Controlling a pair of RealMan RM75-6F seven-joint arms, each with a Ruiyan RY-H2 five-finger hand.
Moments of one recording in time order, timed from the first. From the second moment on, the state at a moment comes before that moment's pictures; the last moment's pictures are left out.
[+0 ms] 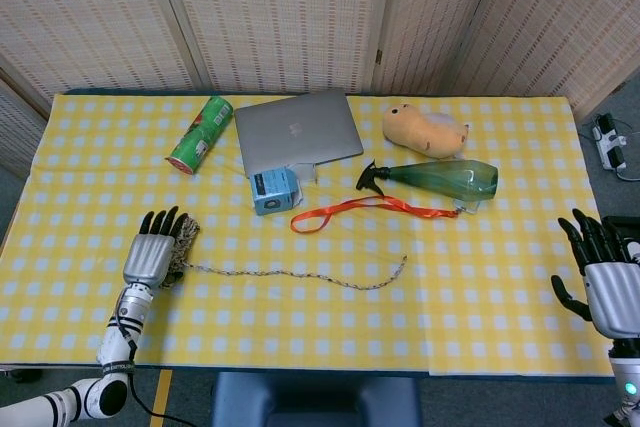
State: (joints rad) left arm -0.51 -1.58 -0.15 -1.33 1.09 1.11 0.52; right arm 0.08 -1.05 0.08 -1.65 -1.51 1.50 -0.02
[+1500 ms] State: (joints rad) left arm -0.48 -1.58 -0.17 -1.23 1.01 1.03 0.34; right arm 0.08 -1.05 0.07 -1.63 -1.51 1.48 0.01
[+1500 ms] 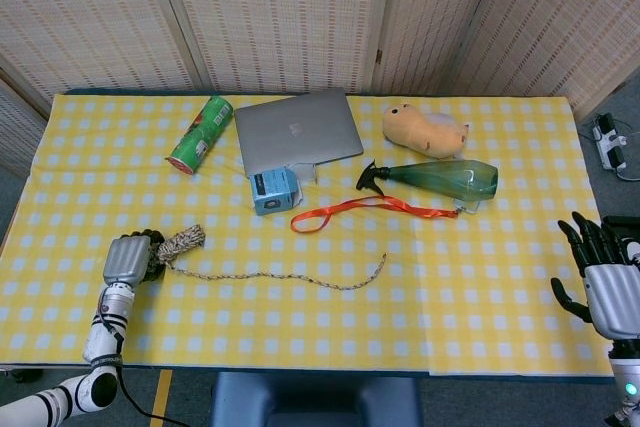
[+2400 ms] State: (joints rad) left arm -0.47 -1.56 -0.17 -1.19 1.25 1.06 -0.10; right arm 0.16 -1.01 0.06 -1.69 -1.63 1.41 0.00
